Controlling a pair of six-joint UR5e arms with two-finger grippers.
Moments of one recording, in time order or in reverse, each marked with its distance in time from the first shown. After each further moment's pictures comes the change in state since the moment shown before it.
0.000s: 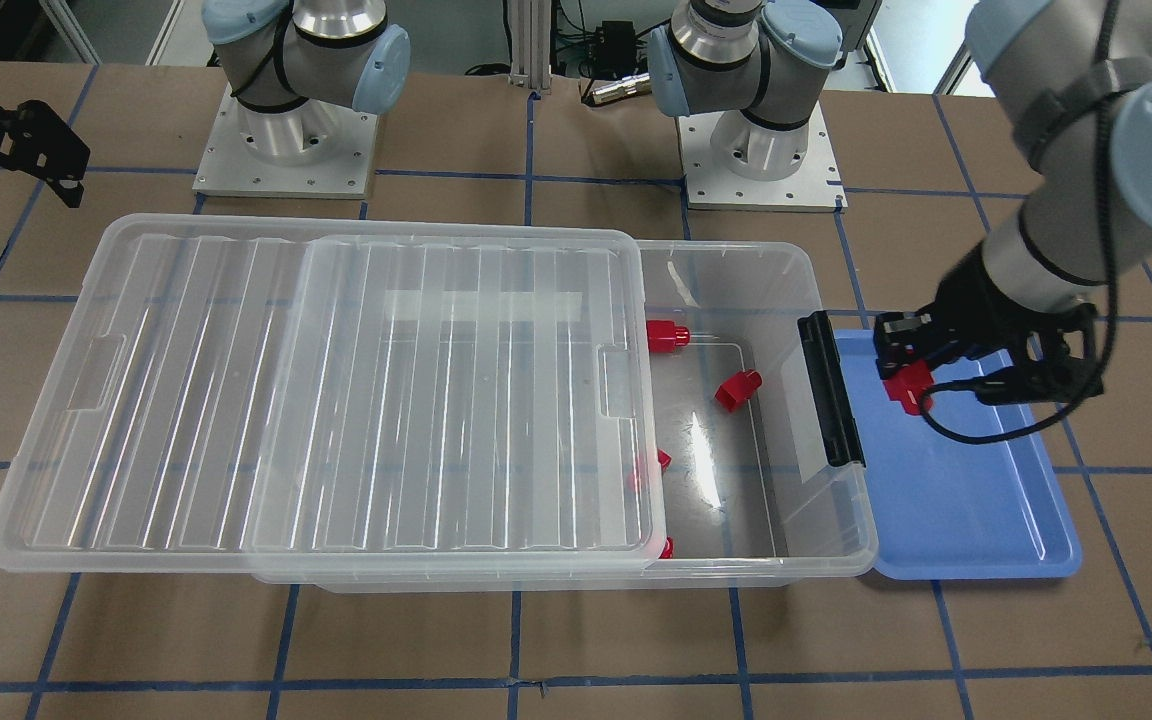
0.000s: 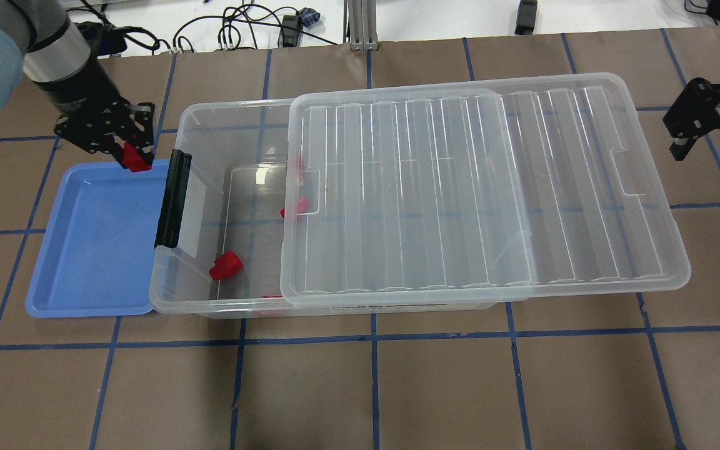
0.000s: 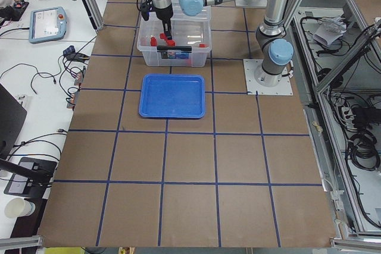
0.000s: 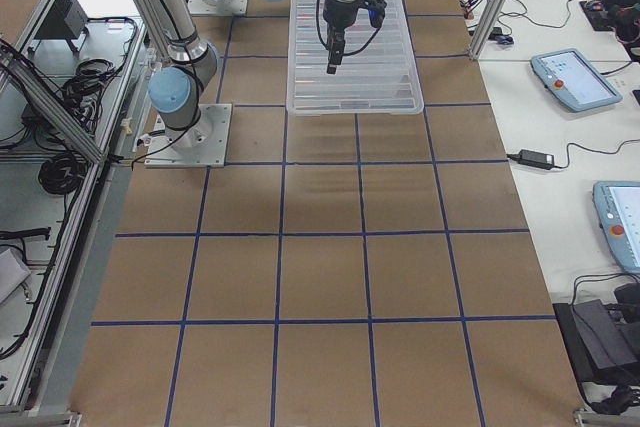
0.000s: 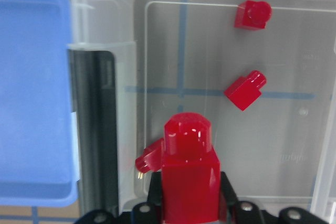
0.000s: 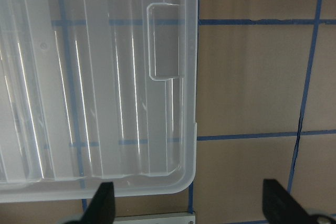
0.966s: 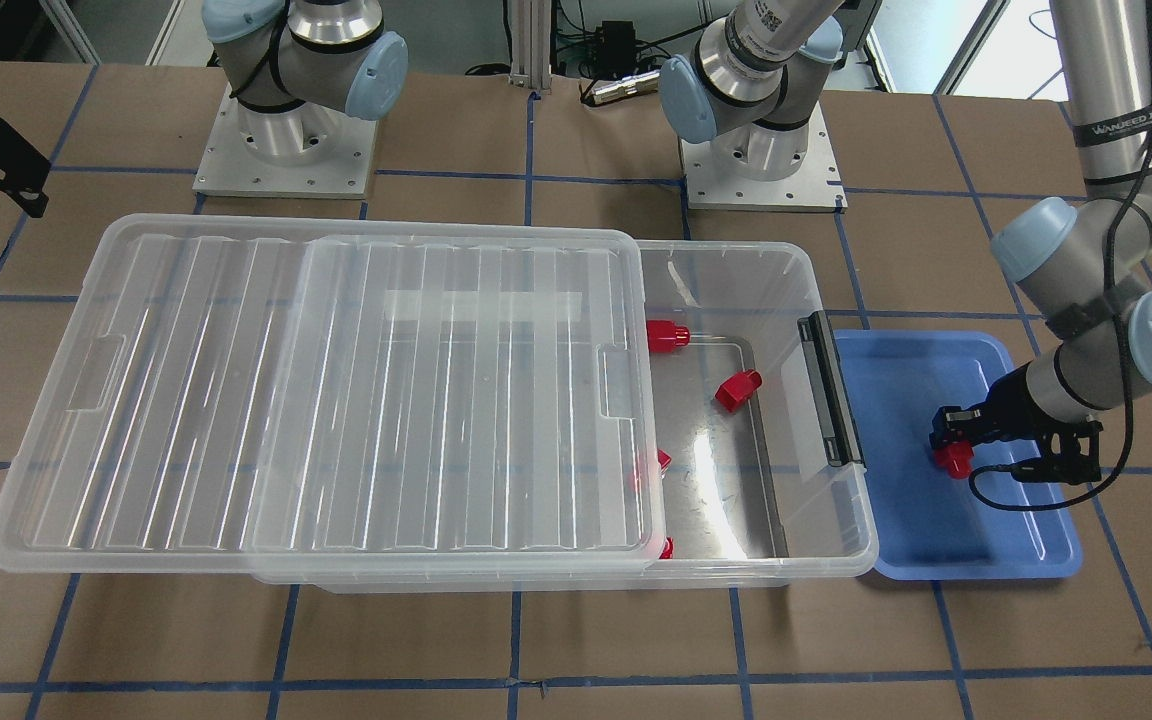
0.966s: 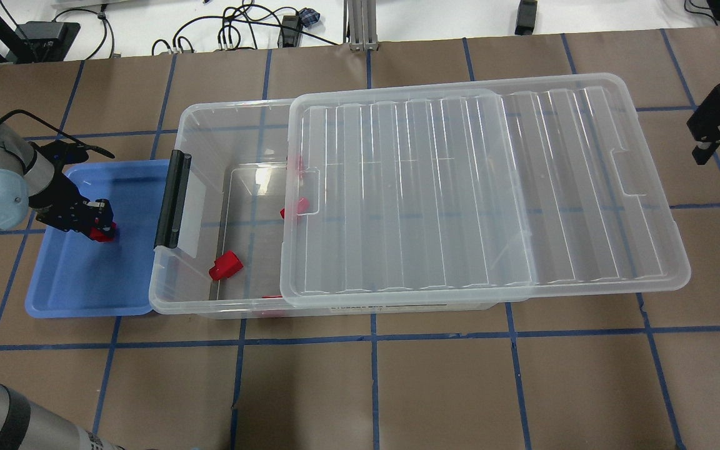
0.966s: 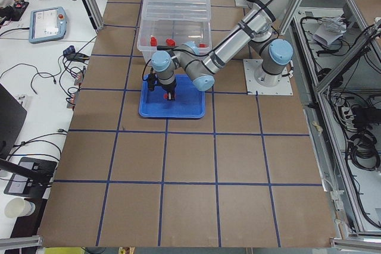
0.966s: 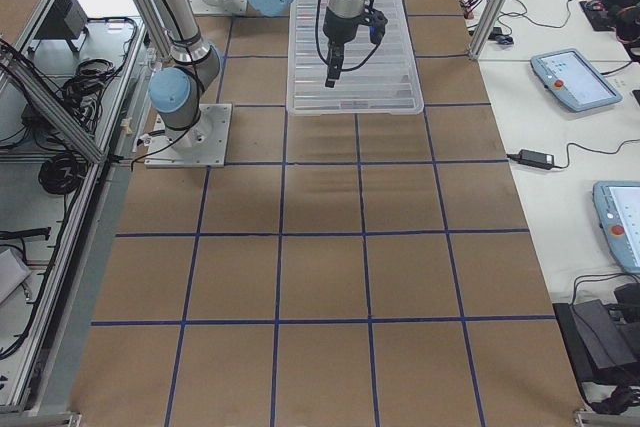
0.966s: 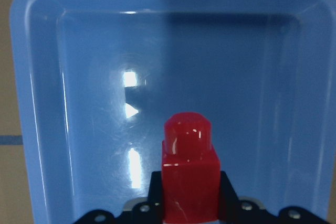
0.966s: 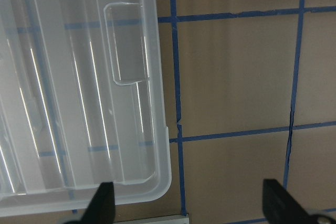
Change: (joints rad) left arm 0.275 -0.214 -0.304 0.504 -0.001 0.330; right arm -0.083 0.009 0.023 -0.033 0.001 -0.023
